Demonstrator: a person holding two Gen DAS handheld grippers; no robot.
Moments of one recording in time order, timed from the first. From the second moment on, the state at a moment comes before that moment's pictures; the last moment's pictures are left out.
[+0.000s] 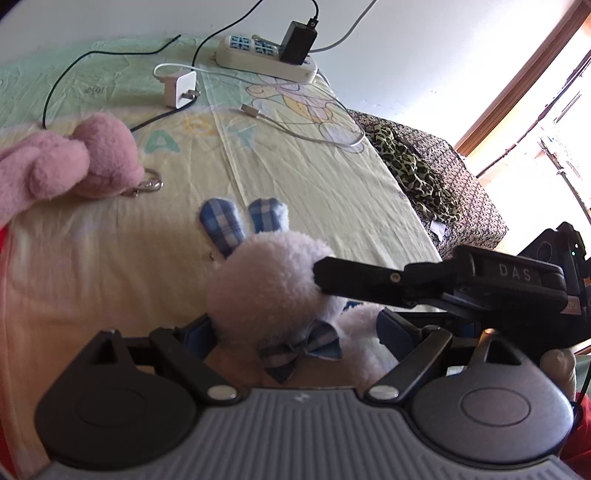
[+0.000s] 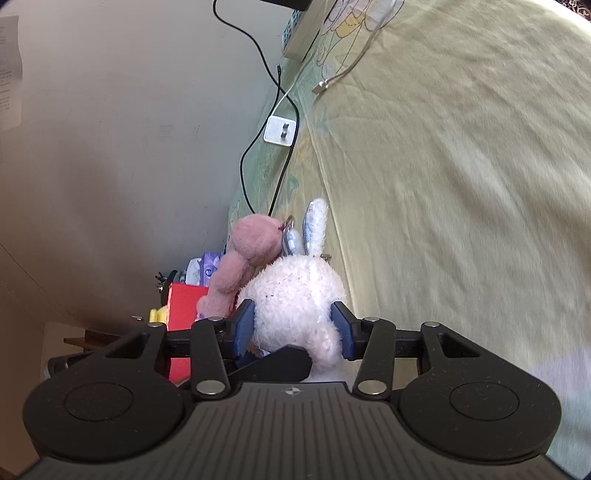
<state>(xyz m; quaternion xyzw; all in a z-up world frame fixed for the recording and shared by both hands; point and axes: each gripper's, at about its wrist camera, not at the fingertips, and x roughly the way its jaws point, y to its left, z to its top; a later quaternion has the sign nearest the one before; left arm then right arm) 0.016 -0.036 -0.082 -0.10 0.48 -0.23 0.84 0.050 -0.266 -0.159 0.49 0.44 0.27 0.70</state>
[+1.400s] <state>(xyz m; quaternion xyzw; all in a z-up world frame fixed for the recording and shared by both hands) -0.111 0.130 0.033 -0.02 0.29 -0.38 0.88 -0.103 -0.100 -0.034 0.46 0.26 0.26 0.80</state>
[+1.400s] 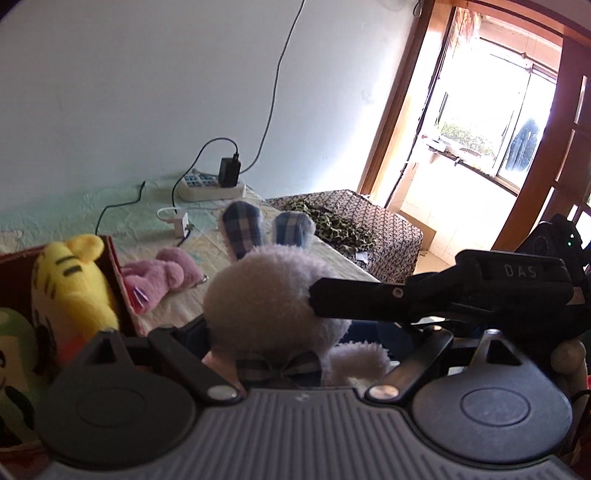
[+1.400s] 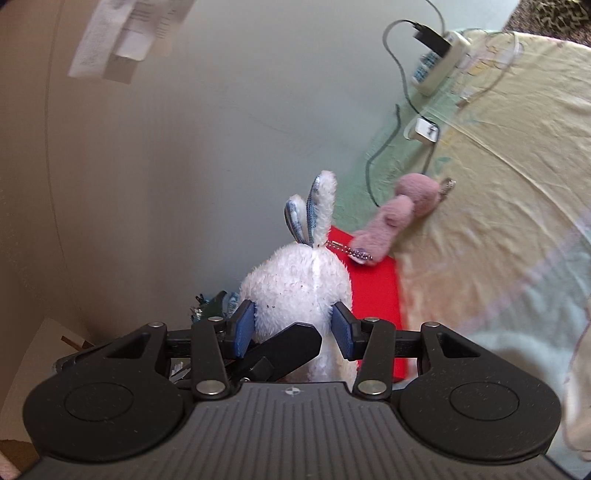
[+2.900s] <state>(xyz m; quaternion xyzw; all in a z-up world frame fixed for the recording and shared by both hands) -0.053 0.323 -0.005 -0.06 0.33 -0.17 0.93 0.003 0.091 -0.038 0.35 0.34 0.32 0.81</state>
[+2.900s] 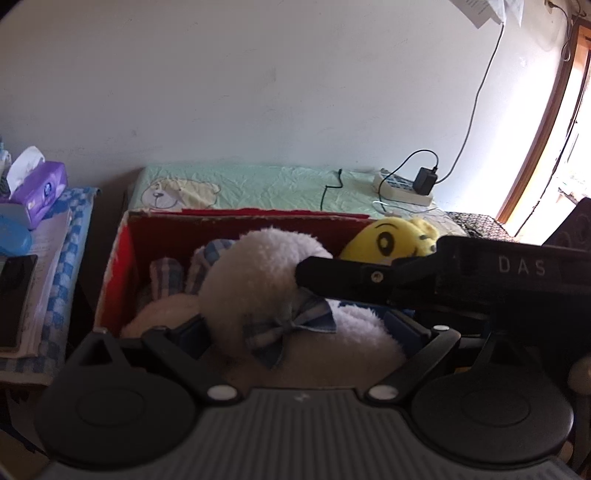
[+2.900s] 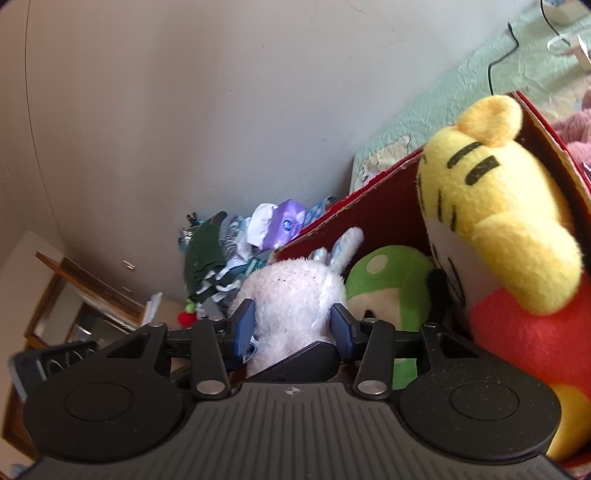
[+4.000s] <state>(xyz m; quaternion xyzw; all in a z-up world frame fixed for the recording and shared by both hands) -0.075 0.314 -0.003 0.03 0.32 -0.14 0.94 0.008 0.113 -0.050 0.29 0.36 0.33 0.82</state>
